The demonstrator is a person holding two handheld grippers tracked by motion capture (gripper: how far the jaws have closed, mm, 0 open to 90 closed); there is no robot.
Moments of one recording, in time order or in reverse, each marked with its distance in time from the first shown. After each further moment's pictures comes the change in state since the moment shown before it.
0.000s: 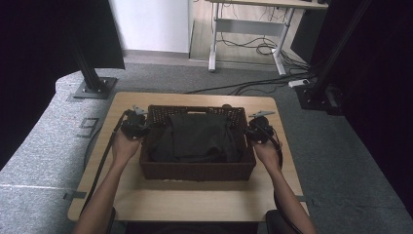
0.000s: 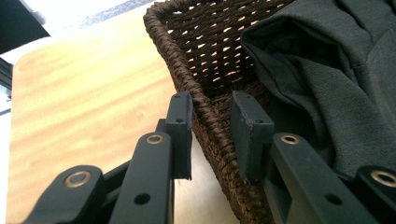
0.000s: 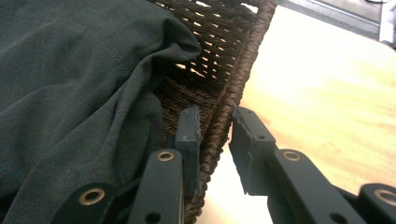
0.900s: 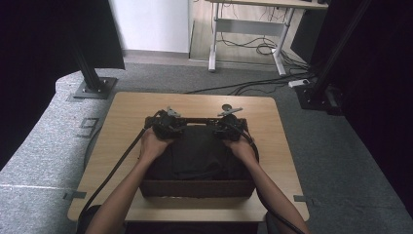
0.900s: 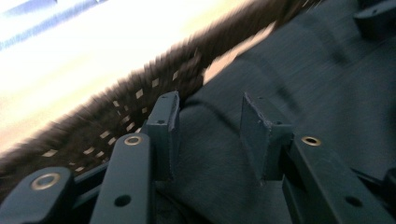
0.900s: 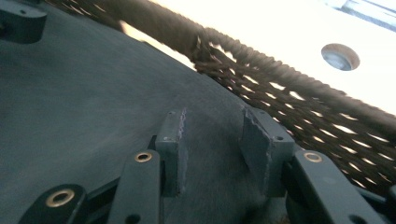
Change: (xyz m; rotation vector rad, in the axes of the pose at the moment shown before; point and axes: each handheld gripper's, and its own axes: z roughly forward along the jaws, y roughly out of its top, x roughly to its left) left arm -0.077 0.042 0.040 0.030 -0.209 0.138; right arm 0.077 0.036 0.043 0.017 0.159 -0.070
